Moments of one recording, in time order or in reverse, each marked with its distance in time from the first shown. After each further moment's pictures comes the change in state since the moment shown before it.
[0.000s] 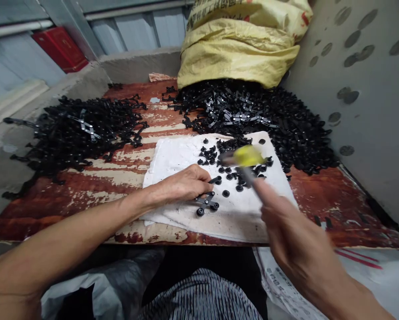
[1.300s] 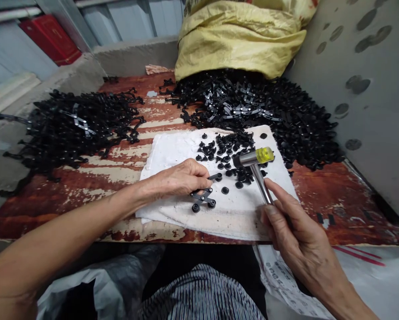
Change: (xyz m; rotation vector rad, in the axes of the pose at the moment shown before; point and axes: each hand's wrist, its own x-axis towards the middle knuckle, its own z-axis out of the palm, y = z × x) left_hand -0.003 0.010 -0.008 -0.008 -0.060 -0.005; right_hand -0.020 0.015 0.019 0.251 0.068 0.343
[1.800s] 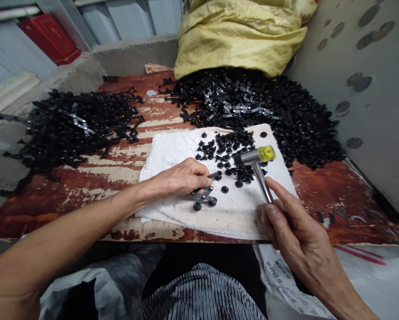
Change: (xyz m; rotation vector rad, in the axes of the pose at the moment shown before) left_hand 0.003 0.000 0.004 -0.038 0.016 -0.003; right_hand -0.001 0.002 -0.001 0.074 -0.030 0.017
